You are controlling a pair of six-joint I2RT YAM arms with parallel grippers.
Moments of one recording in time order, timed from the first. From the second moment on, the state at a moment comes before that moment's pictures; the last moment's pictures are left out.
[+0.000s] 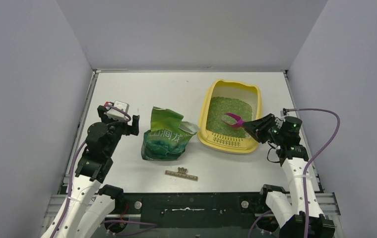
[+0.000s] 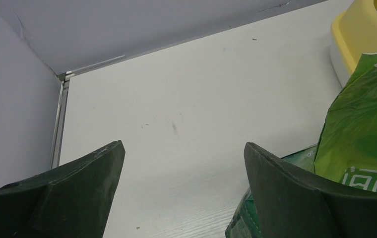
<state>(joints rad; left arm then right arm) -0.29 0.63 0.64 -0.12 -0.07 0.13 -0.16 0.86 0.60 -0.30 -0.57 0.95</state>
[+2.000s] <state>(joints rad) -0.29 0.64 0.64 -0.11 -0.08 0.13 -0.17 0.99 0.81 -0.32 -0.55 0.90</state>
